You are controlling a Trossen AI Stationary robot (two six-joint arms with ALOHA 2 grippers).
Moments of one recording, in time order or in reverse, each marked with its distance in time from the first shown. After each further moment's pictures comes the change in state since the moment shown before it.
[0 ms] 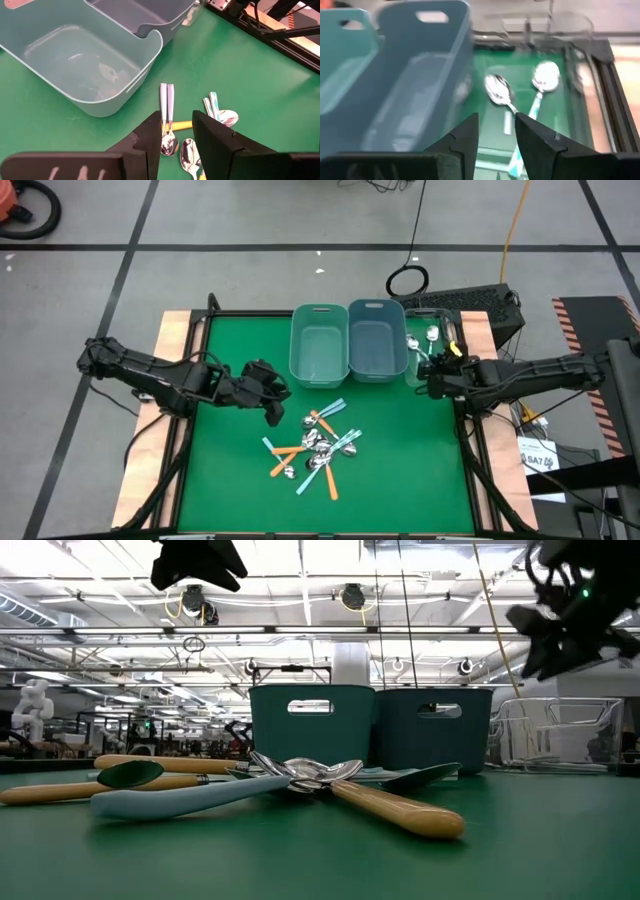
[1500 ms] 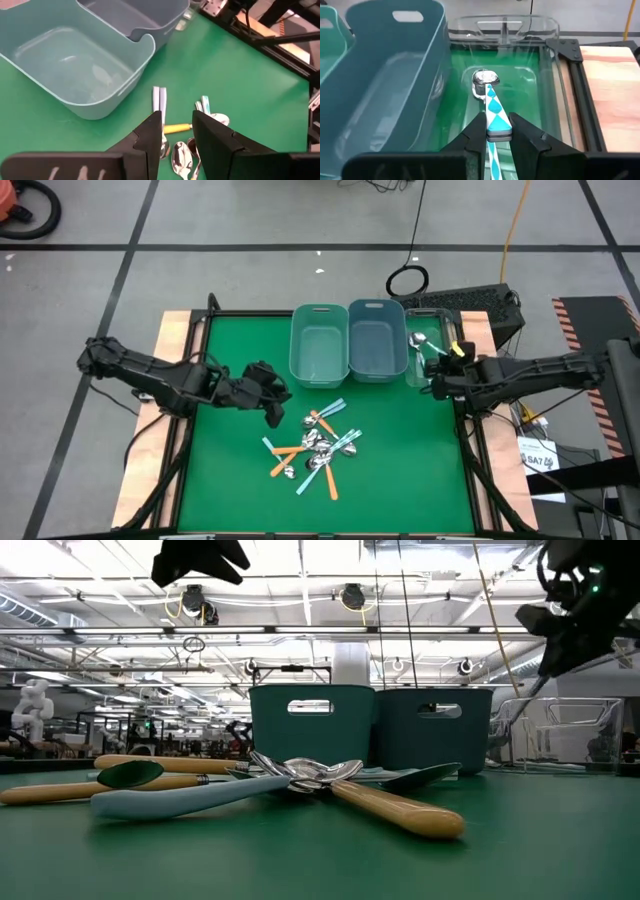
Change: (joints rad) left arm -0.014 -0.001 0.000 0.030 -0.004 -0.017; right arm 0.013 0.002 0.023 -0.196 0.003 0.131
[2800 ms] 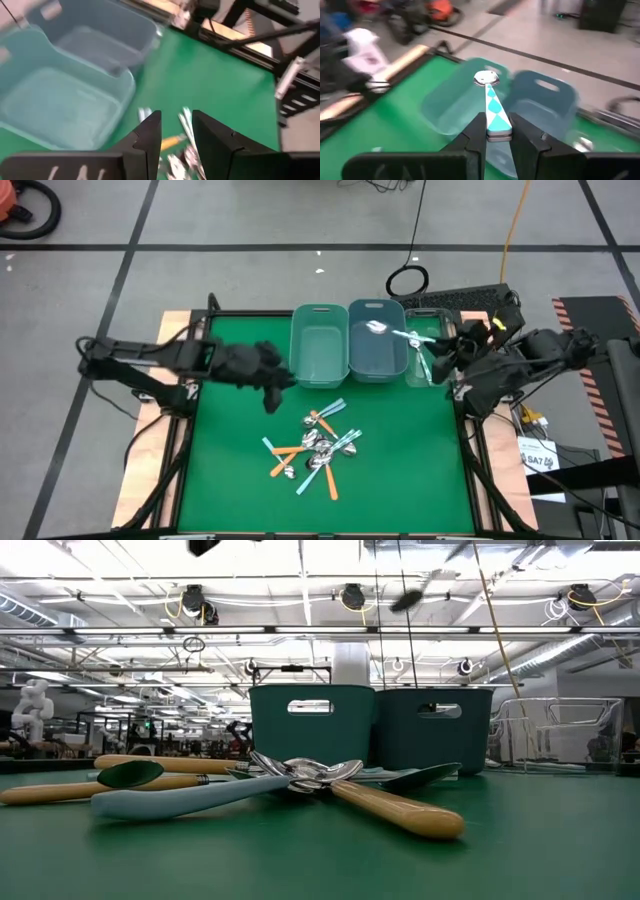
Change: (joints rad) left arm 0.132 0.005 0.186 -0.070 0.221 0.253; right arm 0.296 0.259 0.818 -0.047 0.032 -0.444
